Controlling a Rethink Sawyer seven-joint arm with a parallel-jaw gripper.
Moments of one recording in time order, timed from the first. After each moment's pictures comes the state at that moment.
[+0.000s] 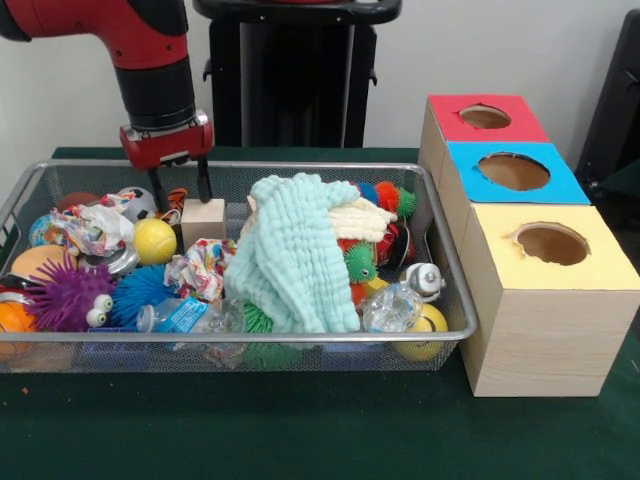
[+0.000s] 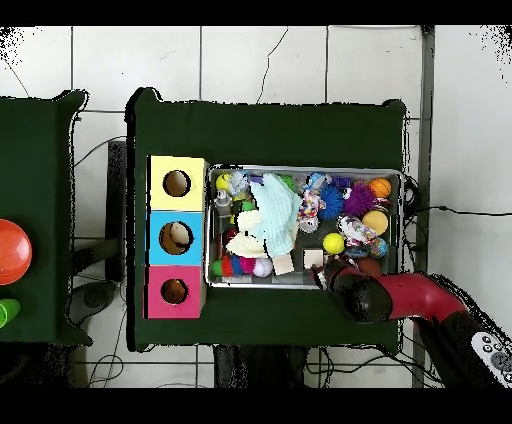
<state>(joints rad) -1.04 -0.54 0.53 1.90 -0.84 0.42 1.36</state>
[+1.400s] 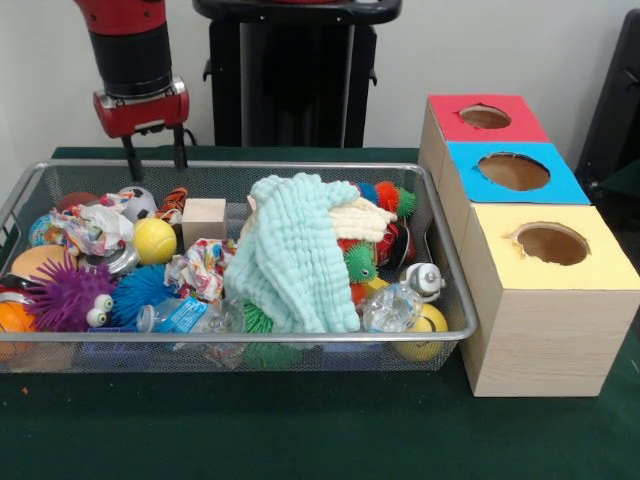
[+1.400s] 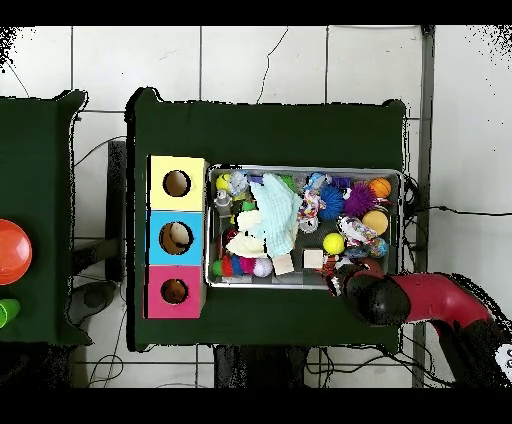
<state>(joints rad) -1.10 -0.64 0.61 1.93 -0.84 0.60 1.36</state>
